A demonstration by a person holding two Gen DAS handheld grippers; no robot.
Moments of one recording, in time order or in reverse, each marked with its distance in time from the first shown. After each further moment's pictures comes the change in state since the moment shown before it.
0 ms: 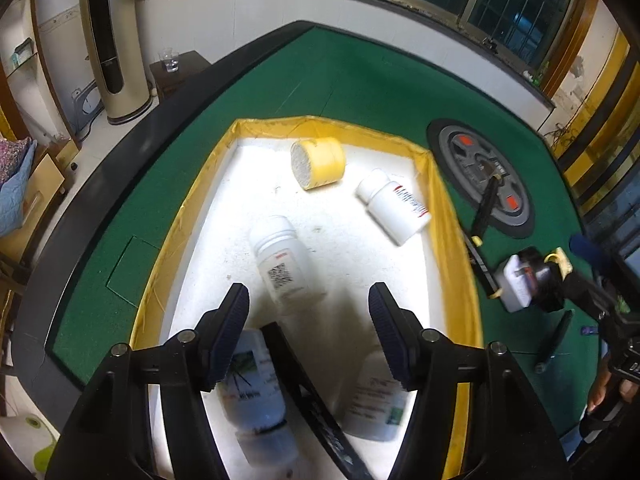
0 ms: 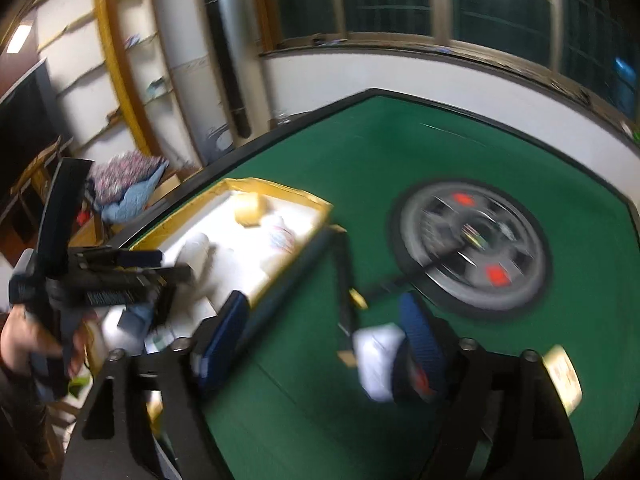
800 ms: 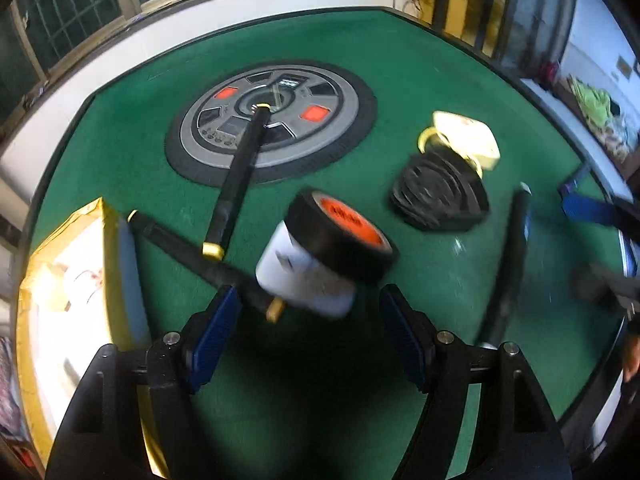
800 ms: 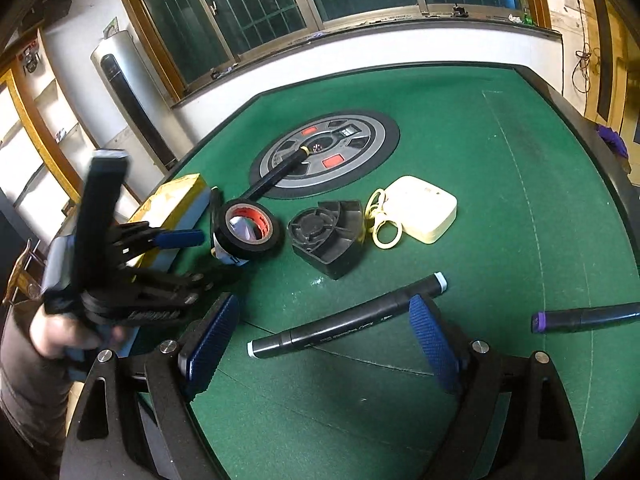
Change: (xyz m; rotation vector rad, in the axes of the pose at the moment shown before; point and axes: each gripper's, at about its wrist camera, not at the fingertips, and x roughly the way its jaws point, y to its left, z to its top) left arm 0.066 -0.210 -0.020 0.644 0.077 -0.117; right arm -0.064 -0.108 -0.109 0.363 -0.055 -0.080
